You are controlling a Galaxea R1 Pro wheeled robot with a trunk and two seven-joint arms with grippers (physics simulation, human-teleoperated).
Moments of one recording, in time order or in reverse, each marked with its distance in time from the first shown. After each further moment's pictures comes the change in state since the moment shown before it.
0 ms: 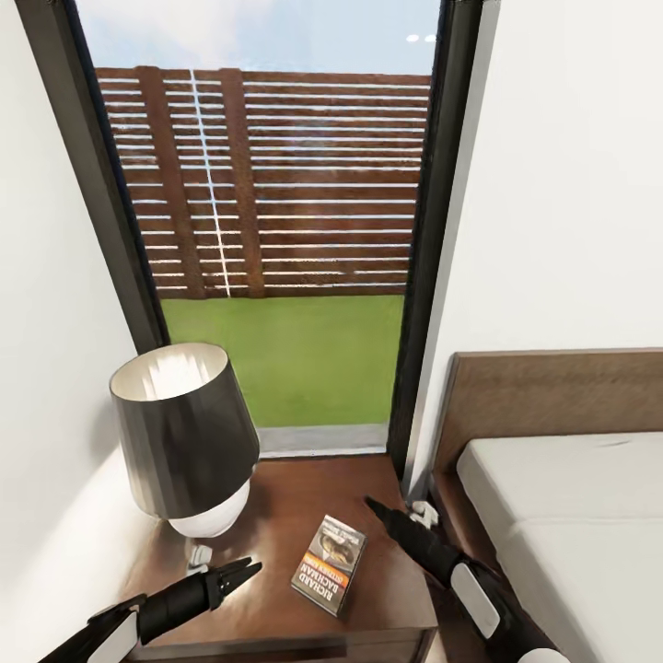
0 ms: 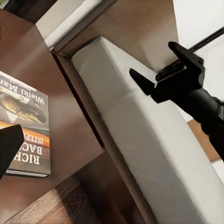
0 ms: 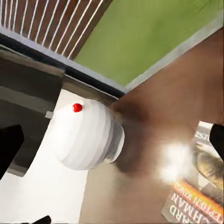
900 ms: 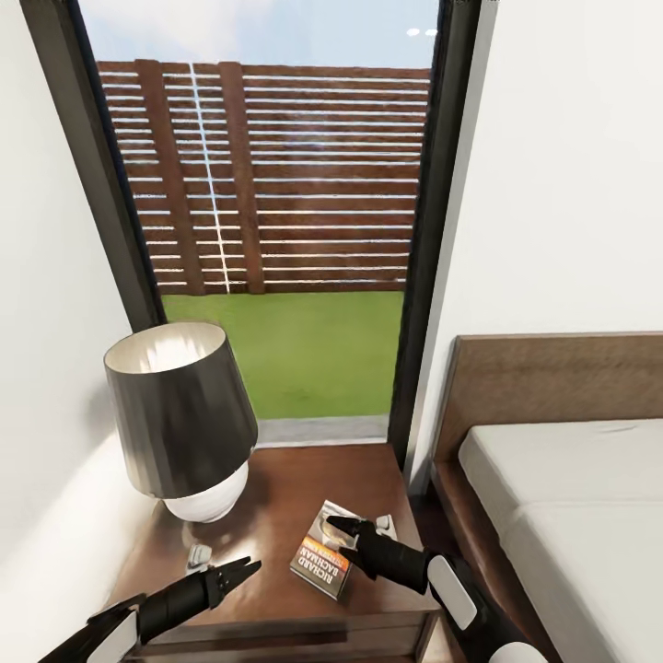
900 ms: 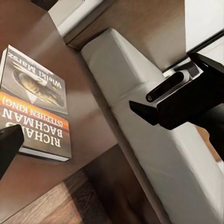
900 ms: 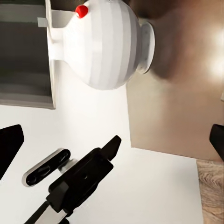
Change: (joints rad) left arm -0.001 0.000 0.005 0.001 0.003 0.004 0.006; right arm -0.011 0.079 0.004 -0.013 -0.068 0.481 -0.037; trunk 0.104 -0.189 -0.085
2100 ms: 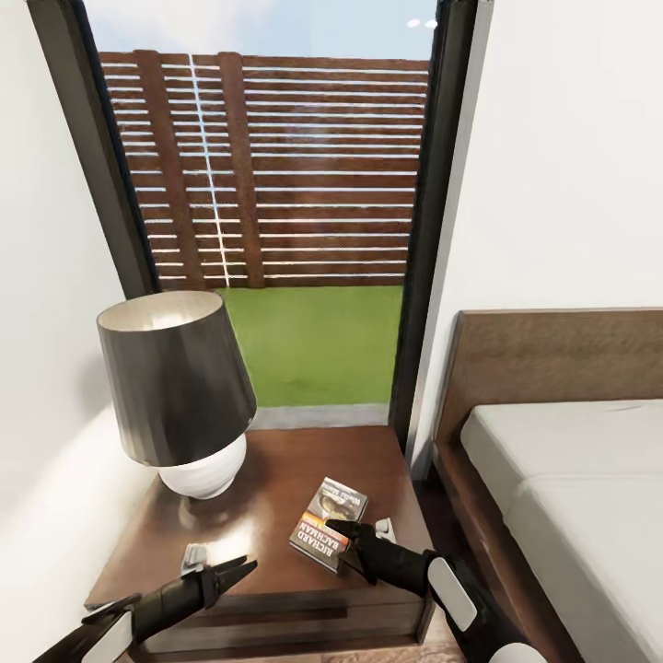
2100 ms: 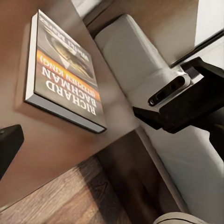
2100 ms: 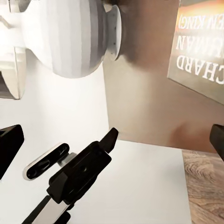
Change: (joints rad) left arm 0.000 0.014 0.000 -0.001 0.002 -0.001 0.000; right arm 0.000 0.000 -0.002 0.012 -0.001 0.027 0.000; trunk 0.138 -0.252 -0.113
